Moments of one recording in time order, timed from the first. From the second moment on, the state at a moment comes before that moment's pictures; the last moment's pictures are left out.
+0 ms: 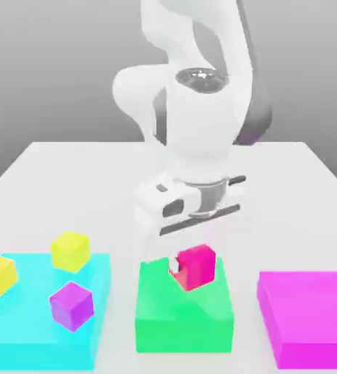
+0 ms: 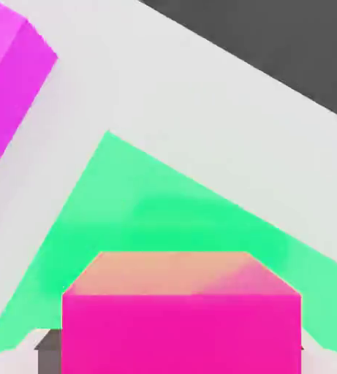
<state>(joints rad) 0.18 -0.09 -0.24 -2.63 -0.04 2.55 0.29</state>
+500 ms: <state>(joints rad) 0.01 0.07 -0.34 -2.52 0.05 2.59 0.02</state>
